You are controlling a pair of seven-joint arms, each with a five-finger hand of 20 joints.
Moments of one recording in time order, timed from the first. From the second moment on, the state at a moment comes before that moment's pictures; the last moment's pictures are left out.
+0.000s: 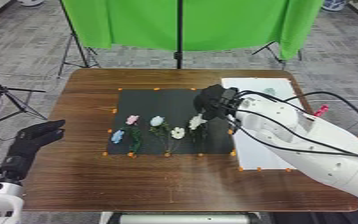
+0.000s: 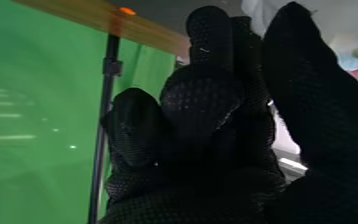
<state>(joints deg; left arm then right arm) 129.9 -60.6 -110.1 -119.3 77.0 6.5 -0.2 -48.4 -43.8 28.6 -92.7 -133.1 -4.5 -3.5</state>
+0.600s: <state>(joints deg) 129.9 -60.8 -110.4 -119.3 77.0 6.5 -0.2 -50.4 -43.6 35.4 -96.1 -126.0 3.4 10.8</state>
